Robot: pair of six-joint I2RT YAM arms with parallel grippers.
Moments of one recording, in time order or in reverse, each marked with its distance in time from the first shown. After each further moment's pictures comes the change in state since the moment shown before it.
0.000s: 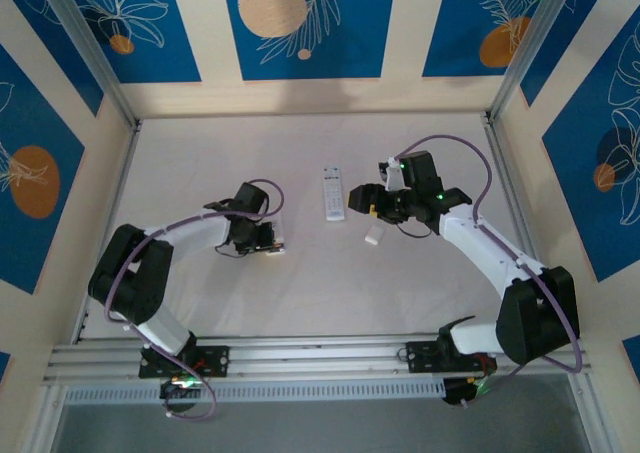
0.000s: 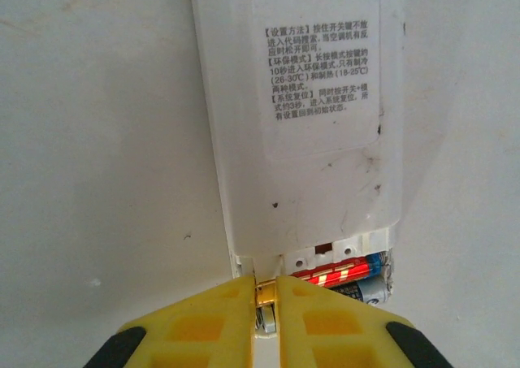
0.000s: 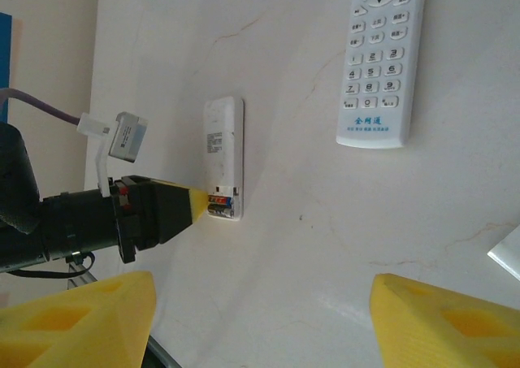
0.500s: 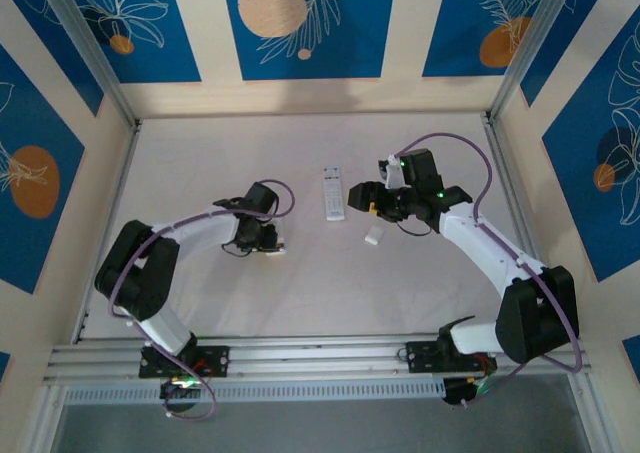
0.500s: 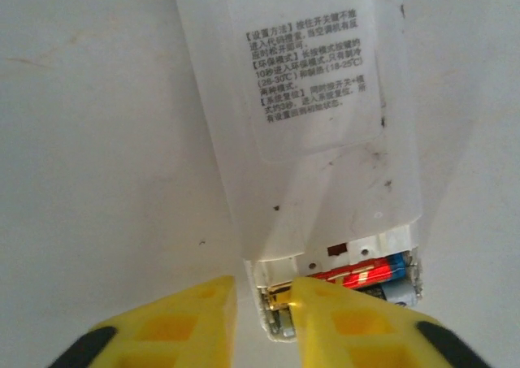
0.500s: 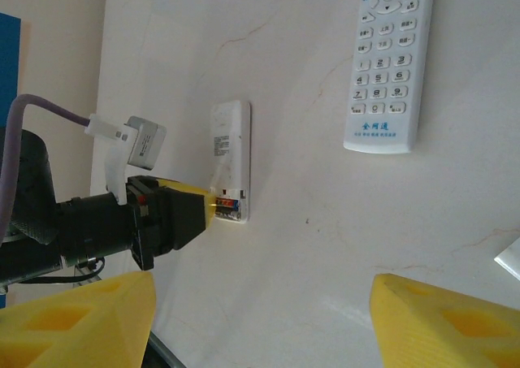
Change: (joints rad) left arm -0.062 0.039 0.061 -0.084 -0.139 0.086; right arm -0.003 0.005 0.016 -0.003 -0.008 0.002
